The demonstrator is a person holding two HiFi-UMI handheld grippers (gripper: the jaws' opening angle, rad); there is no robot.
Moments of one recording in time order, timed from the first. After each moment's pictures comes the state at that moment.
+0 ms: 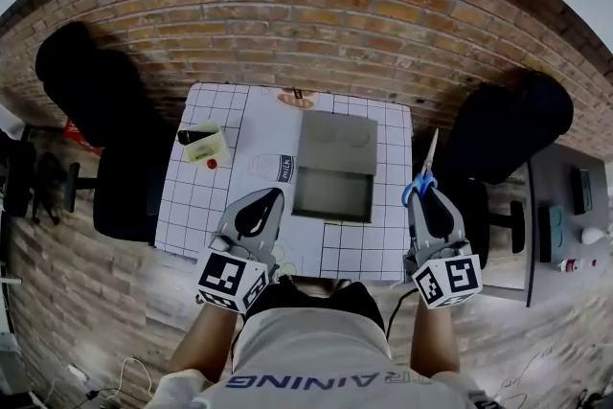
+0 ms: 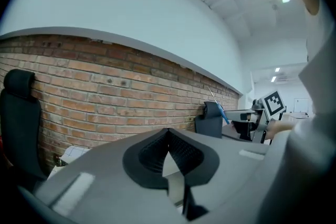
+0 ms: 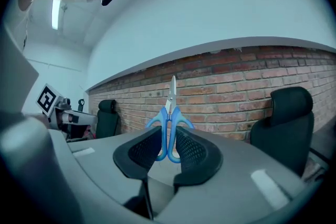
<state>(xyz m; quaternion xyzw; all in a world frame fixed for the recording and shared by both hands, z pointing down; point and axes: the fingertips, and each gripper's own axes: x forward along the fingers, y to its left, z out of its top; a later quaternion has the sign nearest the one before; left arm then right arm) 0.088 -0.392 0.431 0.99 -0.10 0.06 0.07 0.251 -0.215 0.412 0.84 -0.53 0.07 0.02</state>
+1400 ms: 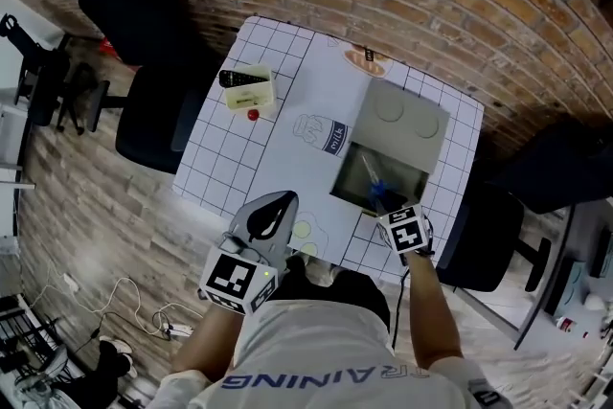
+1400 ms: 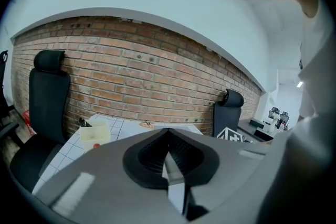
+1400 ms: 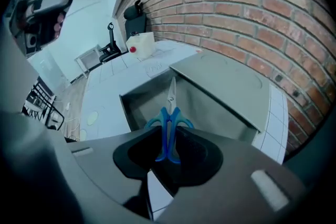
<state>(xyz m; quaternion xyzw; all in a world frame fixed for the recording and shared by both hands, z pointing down) 0.041 -0.421 0.517 0.96 -0.19 0.15 0.14 0.207 -0.307 0.749 0.61 -0.61 0.38 0.35</state>
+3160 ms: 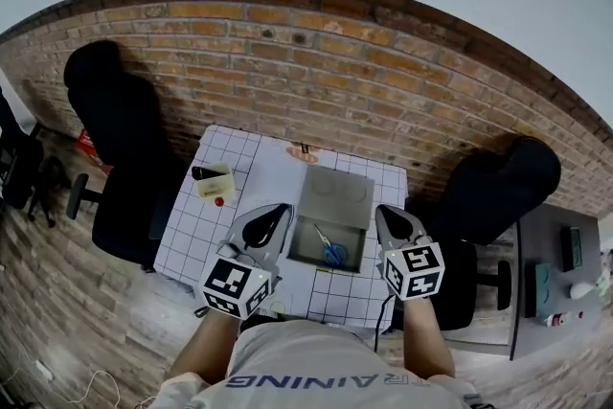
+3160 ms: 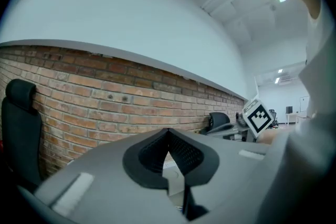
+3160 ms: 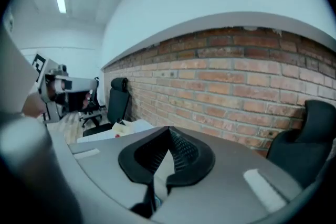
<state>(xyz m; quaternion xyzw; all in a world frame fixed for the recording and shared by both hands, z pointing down) 0.110 -0.407 0.378 0.99 -0.11 0.02 0.06 0.271 -0.297 0.433 0.79 -0.58 0.13 0.14</state>
